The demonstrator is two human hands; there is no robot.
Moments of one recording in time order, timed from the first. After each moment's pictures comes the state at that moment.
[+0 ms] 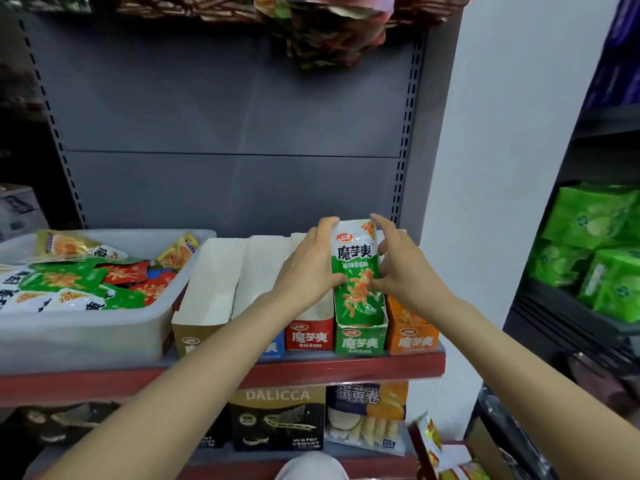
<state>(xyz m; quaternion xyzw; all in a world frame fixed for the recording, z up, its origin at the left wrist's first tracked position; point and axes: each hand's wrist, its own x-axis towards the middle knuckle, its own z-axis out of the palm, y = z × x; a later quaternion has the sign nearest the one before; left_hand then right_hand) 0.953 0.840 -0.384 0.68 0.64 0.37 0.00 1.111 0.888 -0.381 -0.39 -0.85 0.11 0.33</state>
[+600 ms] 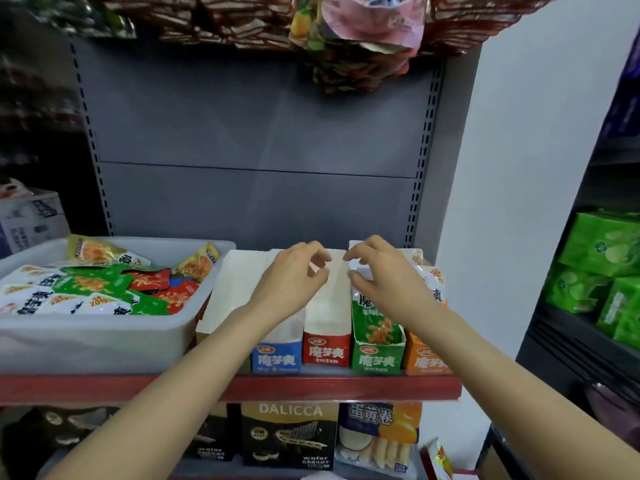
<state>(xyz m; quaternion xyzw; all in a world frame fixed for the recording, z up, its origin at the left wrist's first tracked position) 0.911 0.810 -0.375 0.66 0.64 0.39 -0.02 1.072 0.860 -0.361 -0.33 -0.89 0.00 0.32</state>
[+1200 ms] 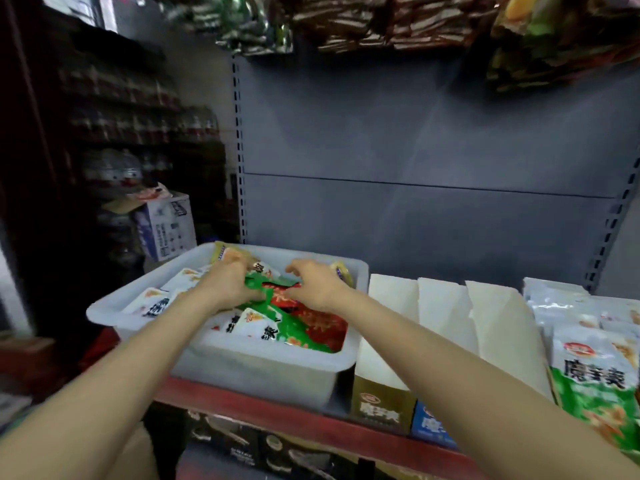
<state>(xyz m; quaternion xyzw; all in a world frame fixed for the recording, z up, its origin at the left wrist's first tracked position) 0.620 0.737 -0.380 0.44 0.88 0.17 -0.01 0.755 0.843 -0.376 -0.22 -0.95 0.16 0.13</state>
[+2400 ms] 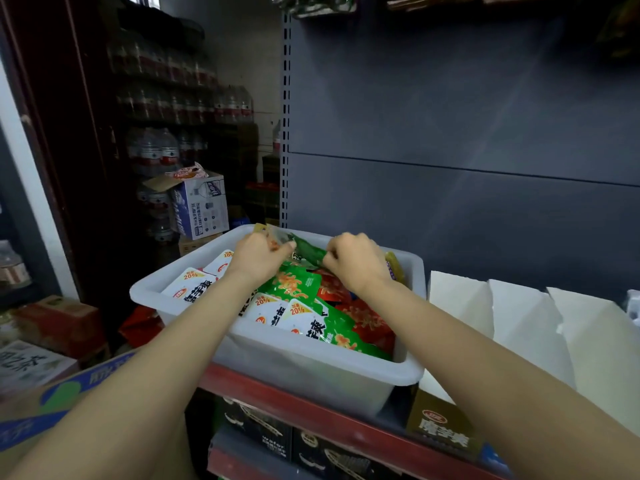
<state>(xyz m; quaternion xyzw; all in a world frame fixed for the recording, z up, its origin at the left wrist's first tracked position) 0.594 0.737 -0.386 0.36 0.84 0.39 -0.03 0.714 0.846 -0.379 -0.25 -0.93 0.01 0.25</state>
